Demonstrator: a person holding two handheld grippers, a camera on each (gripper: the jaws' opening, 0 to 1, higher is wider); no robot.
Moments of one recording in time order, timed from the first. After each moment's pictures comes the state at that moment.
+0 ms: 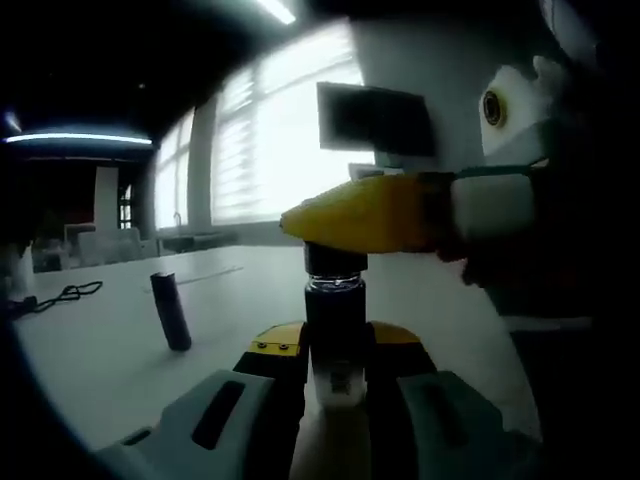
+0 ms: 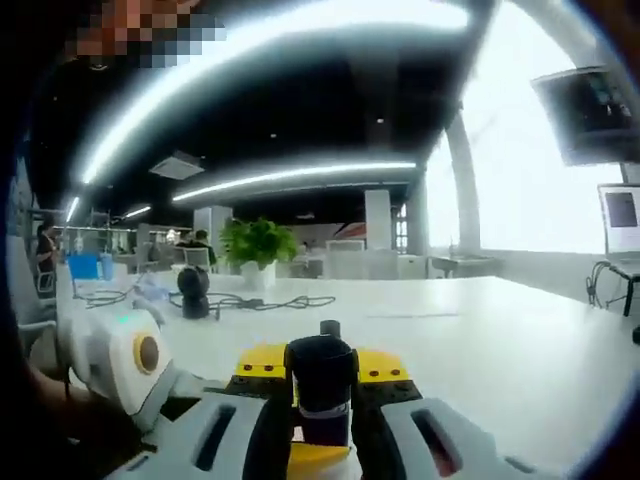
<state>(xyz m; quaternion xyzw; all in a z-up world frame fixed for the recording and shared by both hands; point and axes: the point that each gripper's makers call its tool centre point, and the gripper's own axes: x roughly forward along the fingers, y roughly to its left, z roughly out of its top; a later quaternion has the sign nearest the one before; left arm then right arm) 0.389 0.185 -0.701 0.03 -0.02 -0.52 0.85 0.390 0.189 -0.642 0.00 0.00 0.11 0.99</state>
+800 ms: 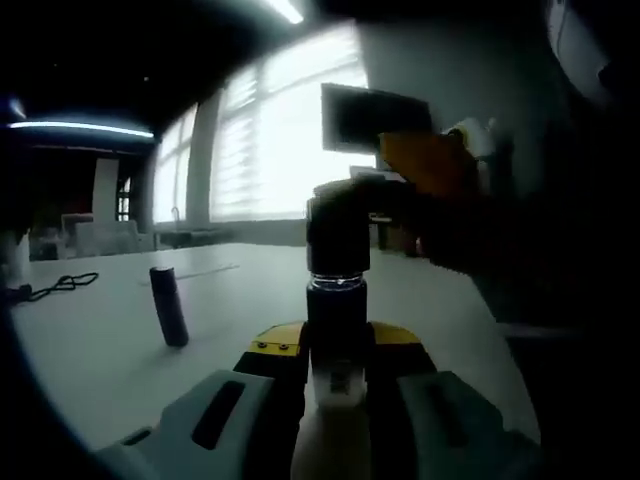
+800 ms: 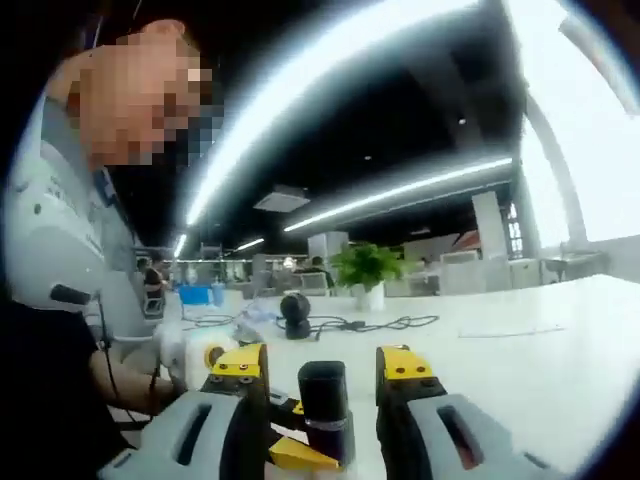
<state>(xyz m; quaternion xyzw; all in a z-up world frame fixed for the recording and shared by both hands) 0.389 0.186 -0.701 0.01 -0.01 -0.53 0.85 0.374 0.189 -0.618 0.06 -0.03 0.44 0.90</state>
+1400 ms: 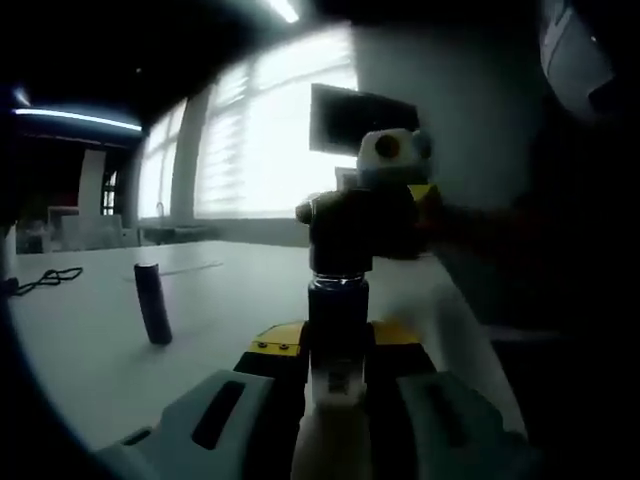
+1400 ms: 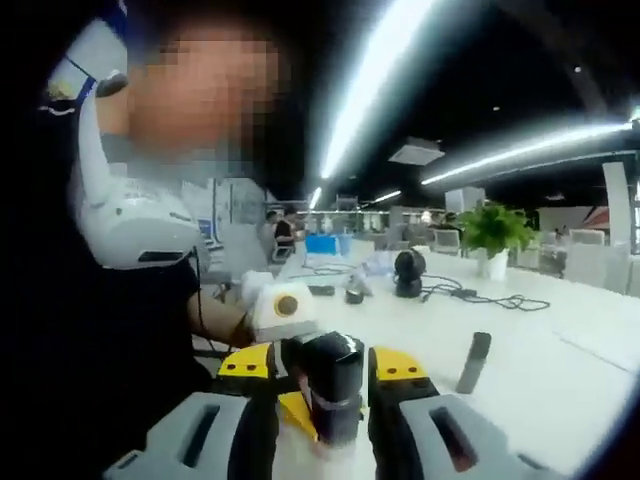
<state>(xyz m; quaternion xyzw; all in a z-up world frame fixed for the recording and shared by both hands) 0.377 0.182 -0.701 0.00 0.00 -0.56 0.83 0.369 0.196 -0.636 -0.04 0.03 0.67 0.74</state>
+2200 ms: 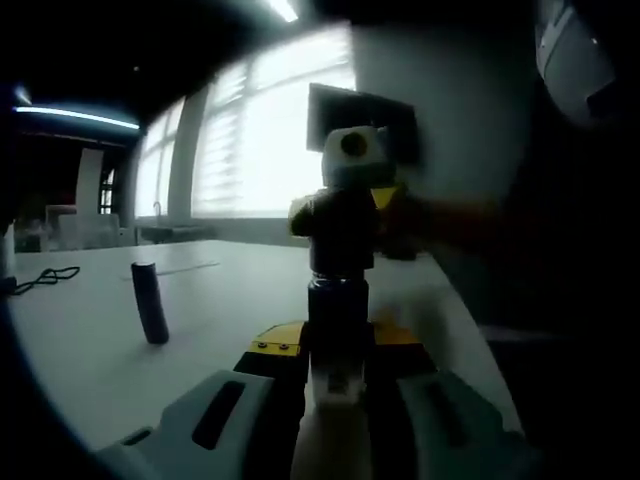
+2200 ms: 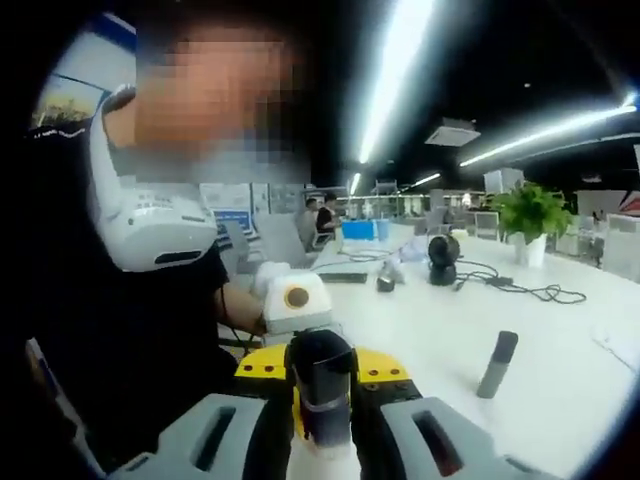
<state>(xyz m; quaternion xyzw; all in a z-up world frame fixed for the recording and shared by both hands) 0.371 0.180 -0.701 0.00 0.00 -0.56 0.83 0.376 0.201 -0.644 -0.03 0.08 0.72 0.69</state>
